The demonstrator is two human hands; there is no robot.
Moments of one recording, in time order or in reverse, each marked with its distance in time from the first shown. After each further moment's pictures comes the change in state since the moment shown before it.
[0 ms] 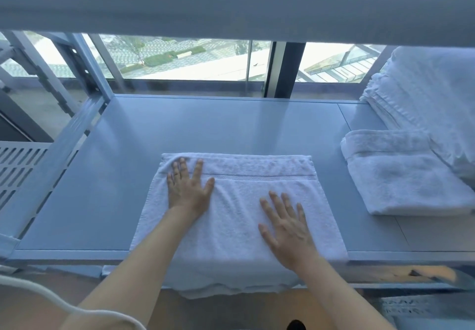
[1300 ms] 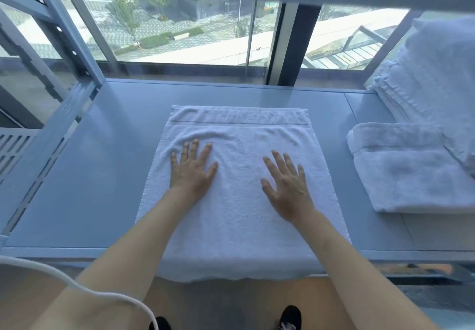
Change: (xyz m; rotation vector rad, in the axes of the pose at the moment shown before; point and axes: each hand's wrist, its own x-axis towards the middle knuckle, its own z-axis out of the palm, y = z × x) left_hand 0.037 0.006 -0.007 0.062 -0.048 0.153; right_hand 0.083 0.004 -0.033 0.089 0.096 -0.007
